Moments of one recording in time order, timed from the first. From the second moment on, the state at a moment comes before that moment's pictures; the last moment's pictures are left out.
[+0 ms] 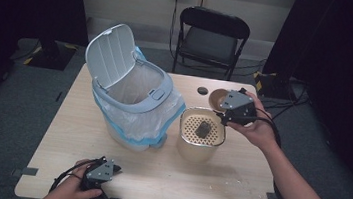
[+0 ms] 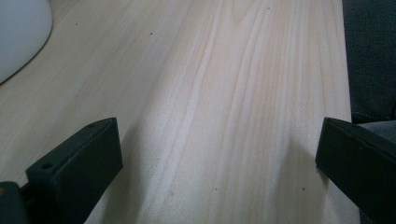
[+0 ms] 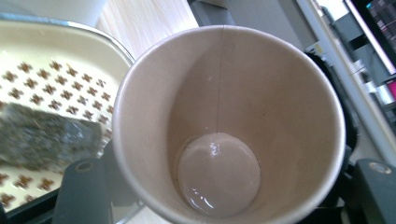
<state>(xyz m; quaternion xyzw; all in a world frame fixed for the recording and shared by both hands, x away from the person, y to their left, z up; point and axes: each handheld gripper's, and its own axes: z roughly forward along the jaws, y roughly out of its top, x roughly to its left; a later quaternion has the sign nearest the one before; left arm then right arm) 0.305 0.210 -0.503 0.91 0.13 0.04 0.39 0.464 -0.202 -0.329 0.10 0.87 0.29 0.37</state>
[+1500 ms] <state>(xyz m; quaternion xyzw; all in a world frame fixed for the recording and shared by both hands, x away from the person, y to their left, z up) 0.305 0.210 -0.503 0.91 0.13 0.05 0.39 0.483 -0.200 -0.307 0.22 0.86 0.40 0.22</state>
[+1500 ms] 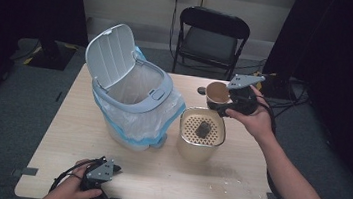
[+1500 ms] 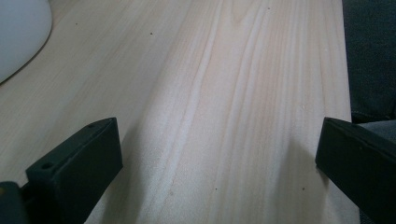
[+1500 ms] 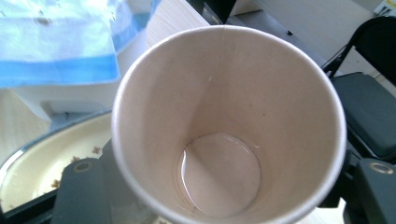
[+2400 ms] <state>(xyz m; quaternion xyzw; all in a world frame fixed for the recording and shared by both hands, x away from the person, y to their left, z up) 0.305 0.210 -0.503 0.91 0.13 0.04 0.39 0.493 -0.182 -0.273 0.23 0.86 0.40 0.19</state>
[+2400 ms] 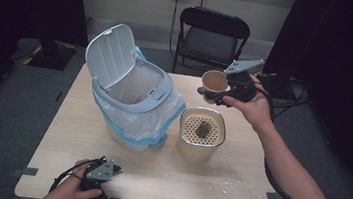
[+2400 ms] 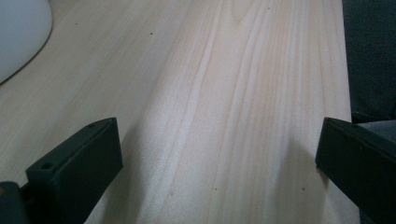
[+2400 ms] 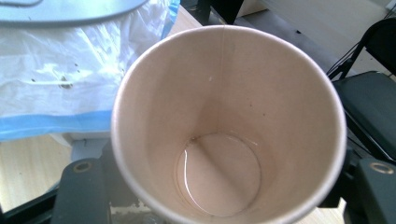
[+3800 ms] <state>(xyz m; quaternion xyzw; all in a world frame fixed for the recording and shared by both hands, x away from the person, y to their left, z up) 0.305 0.210 -0.503 0.91 0.12 0.05 0.39 0.502 -0.130 -0.217 0.20 0.88 0.41 0.15</state>
